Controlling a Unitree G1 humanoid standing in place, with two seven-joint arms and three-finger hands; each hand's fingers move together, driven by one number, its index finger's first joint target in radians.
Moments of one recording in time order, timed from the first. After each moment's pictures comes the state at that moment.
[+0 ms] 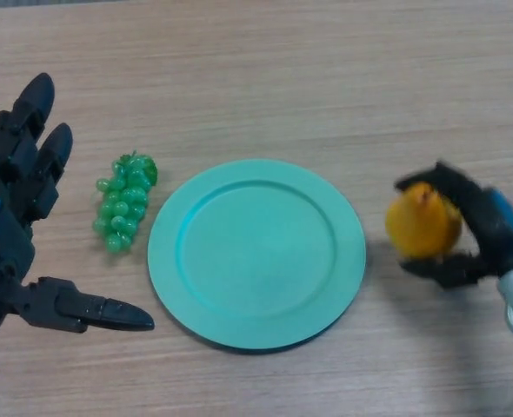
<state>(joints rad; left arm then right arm) 0.08 0.24 0.25 -0.60 -0.21 0.30 -0.24 -0.38 -0.29 0.00 0.50 -0.32 -0.27 0.00</state>
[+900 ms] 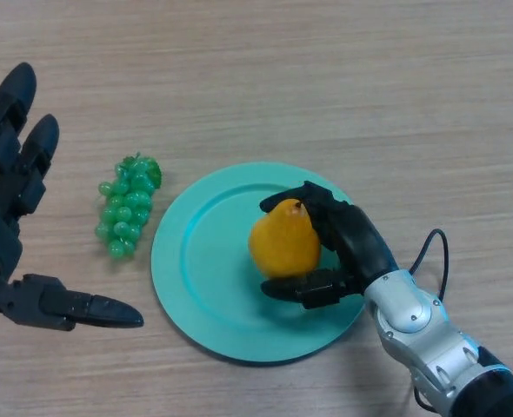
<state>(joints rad) 0.08 0.24 0.29 -0.64 -0.26 0.32 -0.25 -0.53 -0.18 0.53 0.78 0.17 -0.23 -0.14</state>
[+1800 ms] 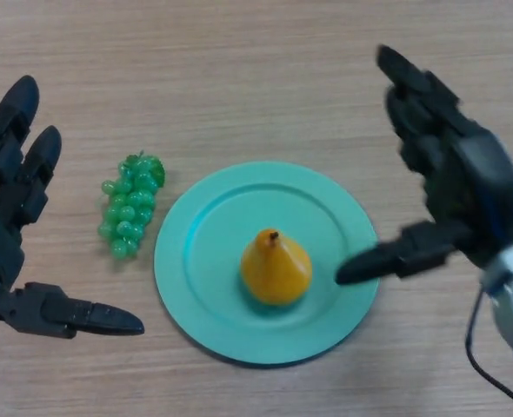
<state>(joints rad) 0.09 0.23 0.29 -0.64 -0.26 0.32 -0.25 -0.14 -0.21 0.03 -0.41 0.15 0.31 0.19</state>
